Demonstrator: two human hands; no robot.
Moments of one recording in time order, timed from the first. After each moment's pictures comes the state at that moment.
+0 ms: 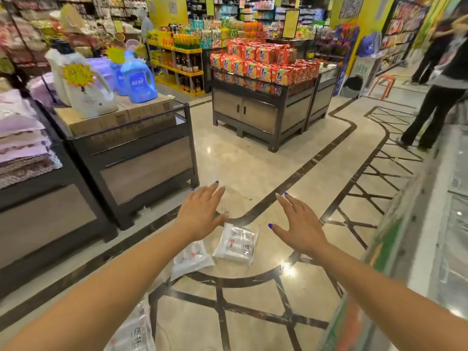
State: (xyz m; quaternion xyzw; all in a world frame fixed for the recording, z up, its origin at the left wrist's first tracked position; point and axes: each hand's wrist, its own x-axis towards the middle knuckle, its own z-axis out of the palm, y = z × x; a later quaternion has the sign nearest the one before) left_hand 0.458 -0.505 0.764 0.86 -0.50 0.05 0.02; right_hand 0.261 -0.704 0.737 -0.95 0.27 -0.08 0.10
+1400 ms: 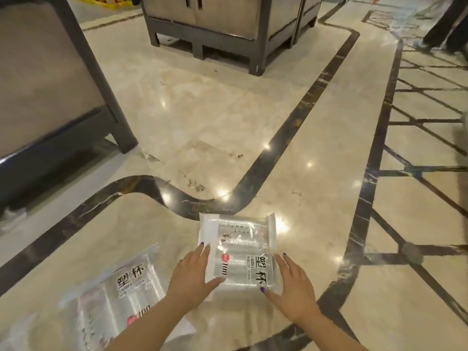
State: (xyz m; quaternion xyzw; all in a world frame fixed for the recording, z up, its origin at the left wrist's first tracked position) left_hand 0.804 -0.792 0.004 0.85 -0.47 -0.24 0.02; right_hand 0.574 -0.930 -0.020 -0.86 0.44 0.07 0.25
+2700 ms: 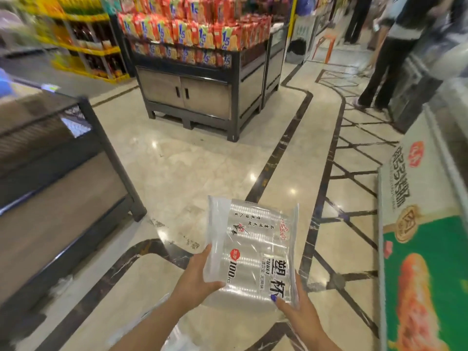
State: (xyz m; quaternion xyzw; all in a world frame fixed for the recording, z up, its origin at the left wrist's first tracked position) left_hand 0.751 -0.794 0.461 0.78 -0.44 -0.34 0.30; right_hand 0.484 -0.890 0.430 -0.61 0.50 -0.21 0.58
